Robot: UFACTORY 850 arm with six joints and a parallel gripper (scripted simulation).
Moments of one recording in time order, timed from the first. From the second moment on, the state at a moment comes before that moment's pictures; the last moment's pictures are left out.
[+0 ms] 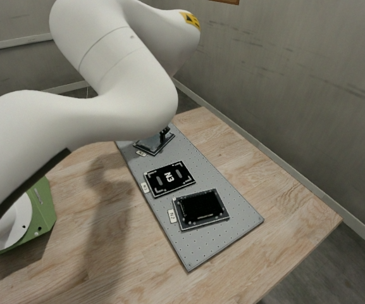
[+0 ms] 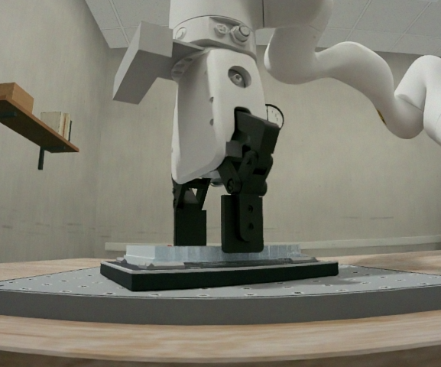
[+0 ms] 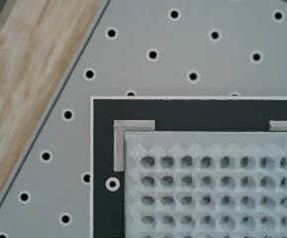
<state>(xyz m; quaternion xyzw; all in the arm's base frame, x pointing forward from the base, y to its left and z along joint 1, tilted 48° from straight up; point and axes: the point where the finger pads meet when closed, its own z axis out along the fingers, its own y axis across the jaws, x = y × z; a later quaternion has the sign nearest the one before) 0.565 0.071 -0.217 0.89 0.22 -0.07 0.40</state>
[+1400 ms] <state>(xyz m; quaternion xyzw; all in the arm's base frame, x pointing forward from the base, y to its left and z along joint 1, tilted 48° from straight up) 0.565 0.071 -0.217 0.89 0.22 -0.07 0.40</state>
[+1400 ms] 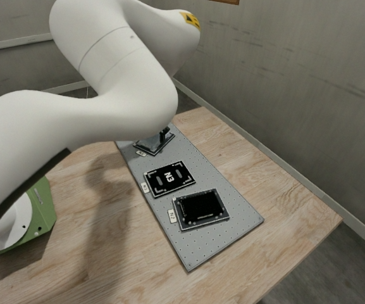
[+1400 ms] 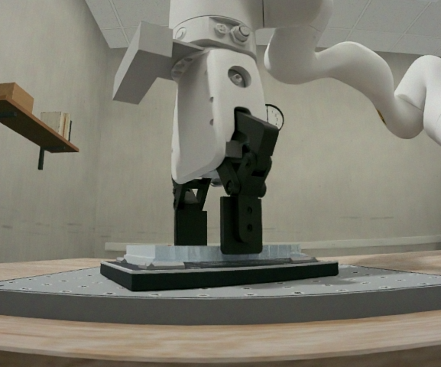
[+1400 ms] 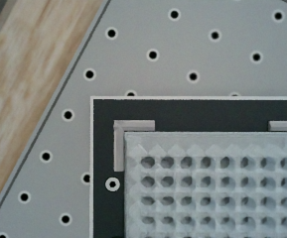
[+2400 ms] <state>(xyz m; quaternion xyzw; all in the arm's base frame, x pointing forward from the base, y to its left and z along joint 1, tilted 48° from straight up) 0.565 0.072 -0.216 0.89 0.22 -0.07 0.40</state>
